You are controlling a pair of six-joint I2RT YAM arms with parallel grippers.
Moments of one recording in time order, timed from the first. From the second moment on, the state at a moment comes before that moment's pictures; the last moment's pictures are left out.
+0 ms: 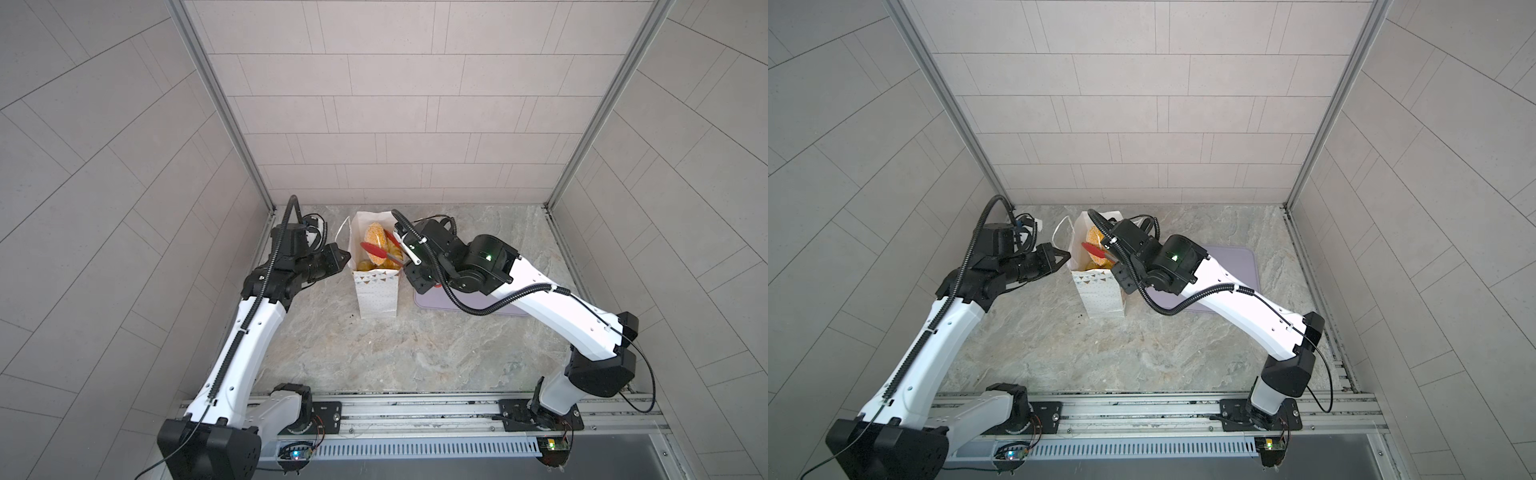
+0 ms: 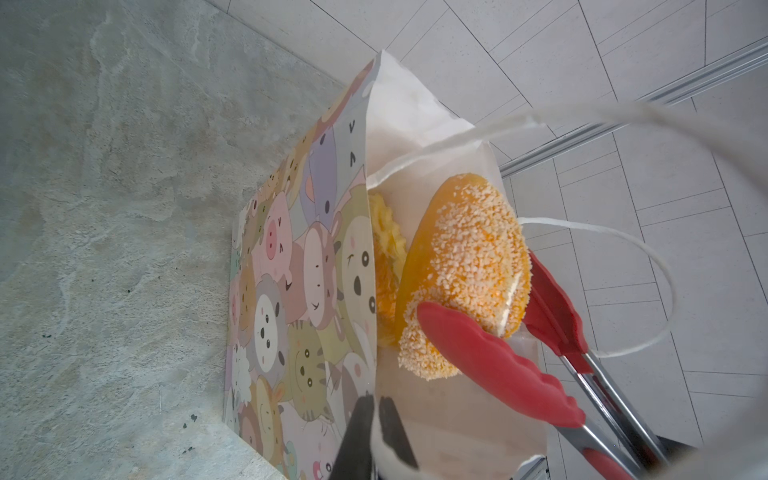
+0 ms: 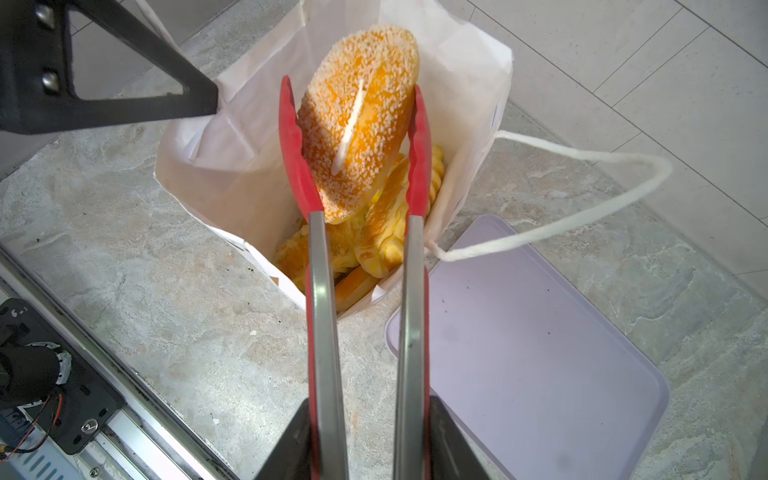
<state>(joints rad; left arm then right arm) -0.12 1.10 1.11 -0.66 0.48 -0.55 0.98 1.64 1.94 -1.18 0.30 0.21</state>
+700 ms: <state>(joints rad) -0.12 1.09 1.11 -0.66 0.48 -0.55 0.98 1.64 1.97 -1.19 0.30 0.21</state>
